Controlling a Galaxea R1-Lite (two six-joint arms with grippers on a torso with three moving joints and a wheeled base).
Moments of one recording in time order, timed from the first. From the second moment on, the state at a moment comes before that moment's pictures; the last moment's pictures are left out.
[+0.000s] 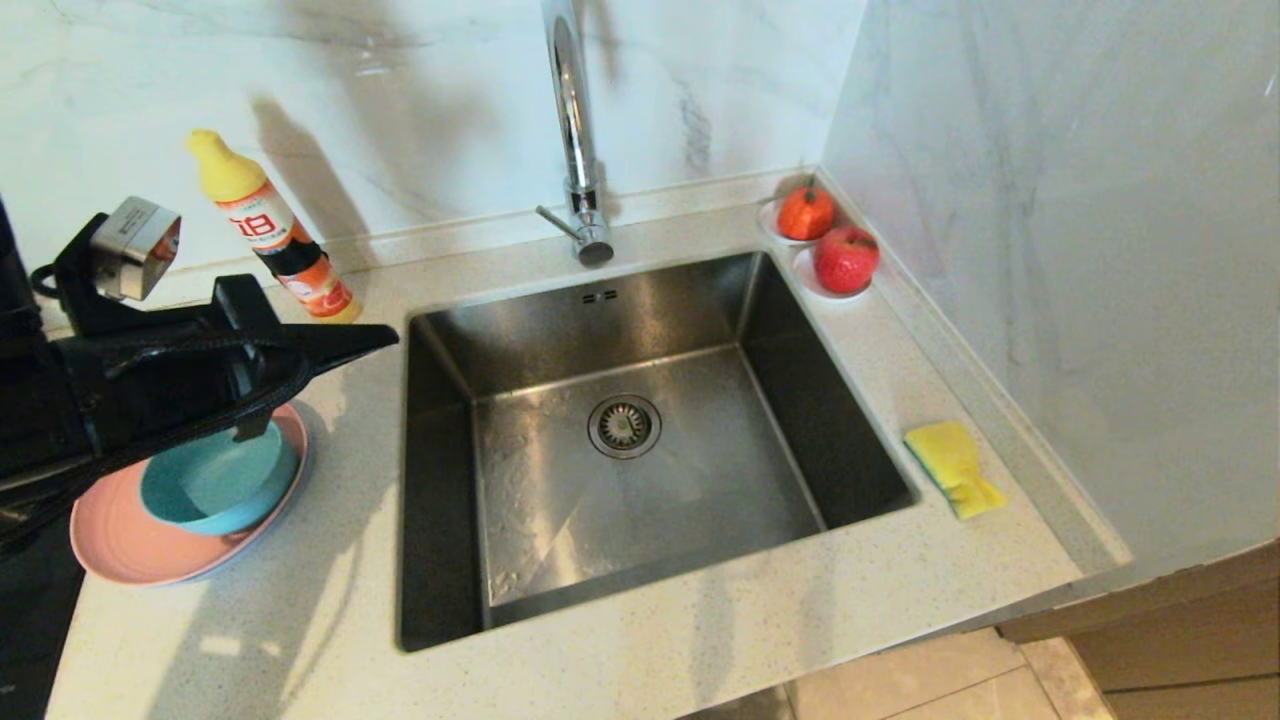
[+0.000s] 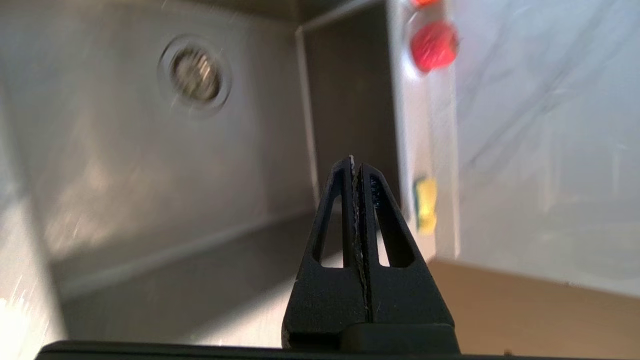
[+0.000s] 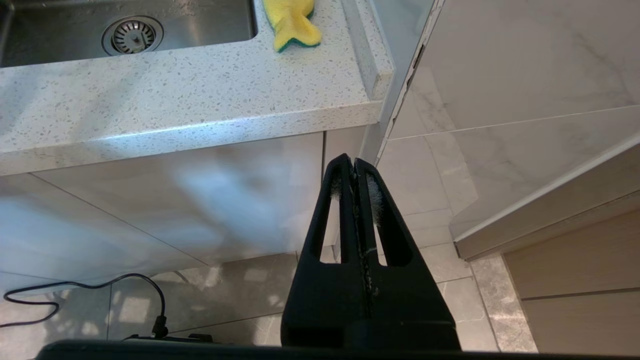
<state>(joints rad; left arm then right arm) -0.12 1.39 -0.89 -0.35 -0.47 -0.68 0.00 0.00 0.00 0.00 0.01 -0.01</state>
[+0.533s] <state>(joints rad) -0.14 1.70 -1.07 -0.55 -0.47 -0.74 0.00 0.00 0.00 0.00 0.01 -0.01</state>
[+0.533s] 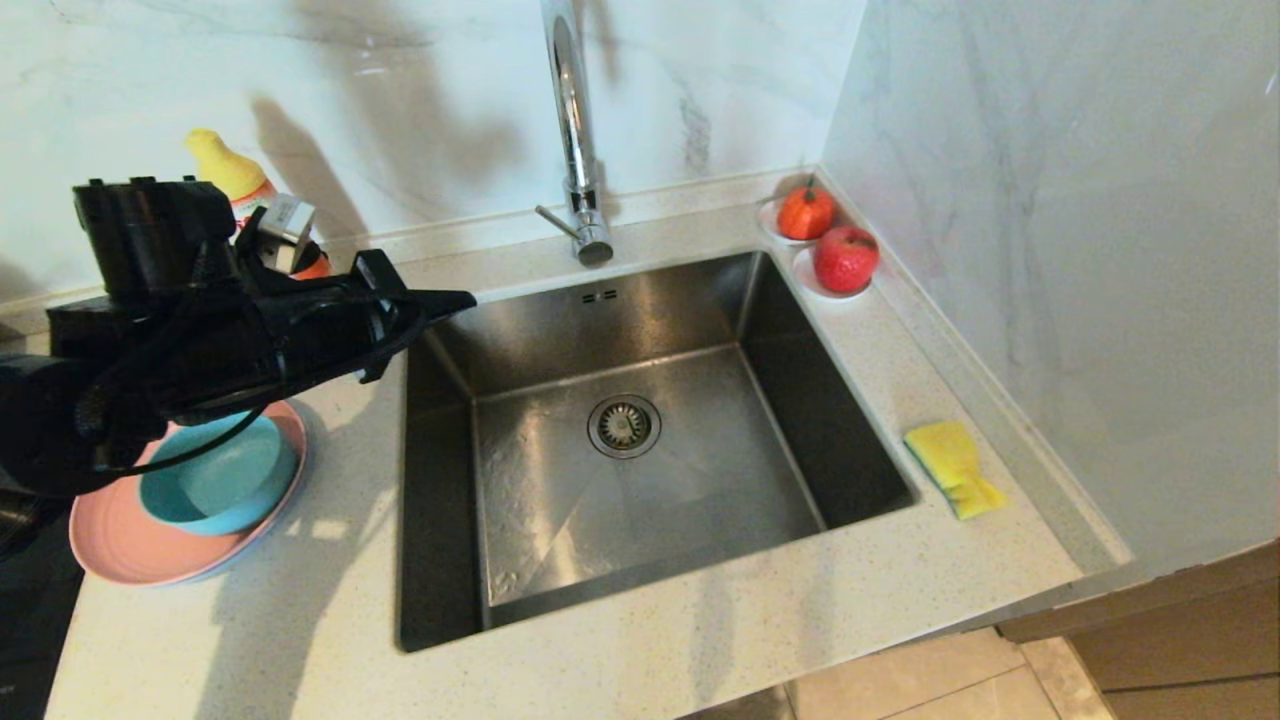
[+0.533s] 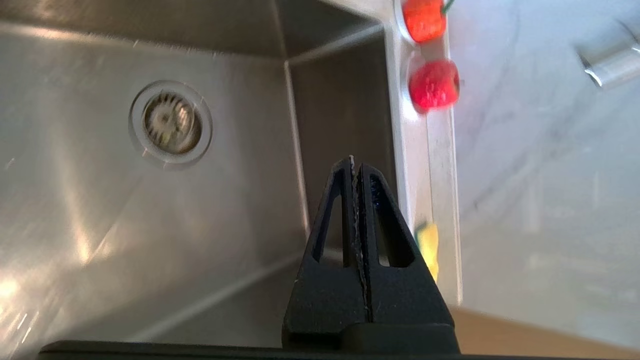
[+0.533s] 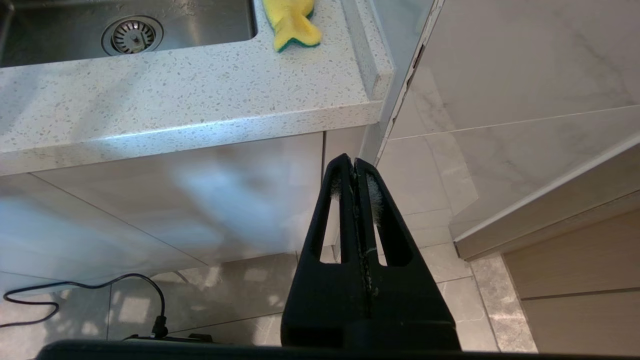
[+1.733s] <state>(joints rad) -0.15 1.97 -1.35 -0.67 -0.46 -0.80 0.00 0.00 0.00 0.00 0.01 -0.01</state>
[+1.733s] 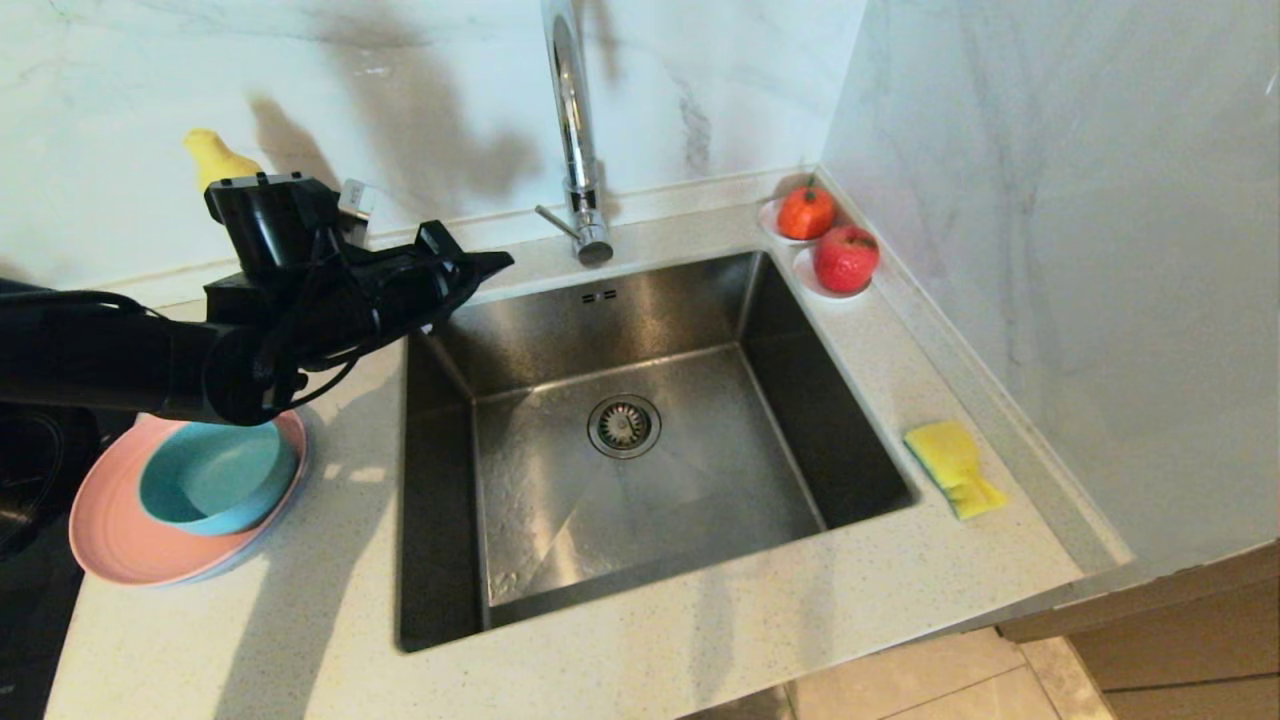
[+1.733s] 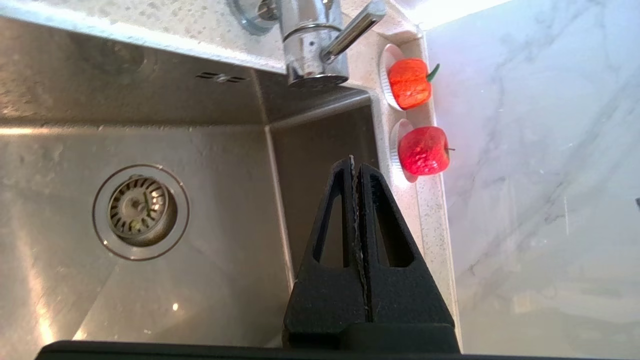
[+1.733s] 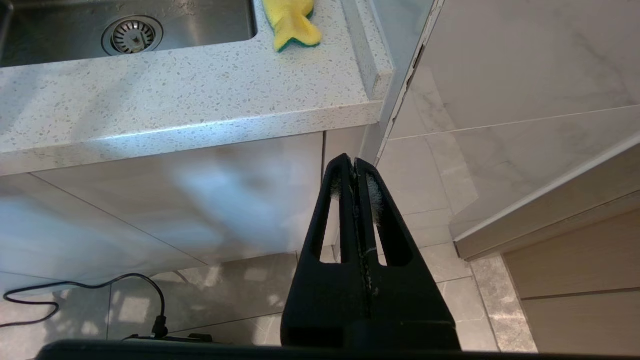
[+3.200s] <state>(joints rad) -0.17 2.11 -1.61 -0.66 -0.45 -0.80 0.00 0.00 0.00 0.00 0.01 -0.01</state>
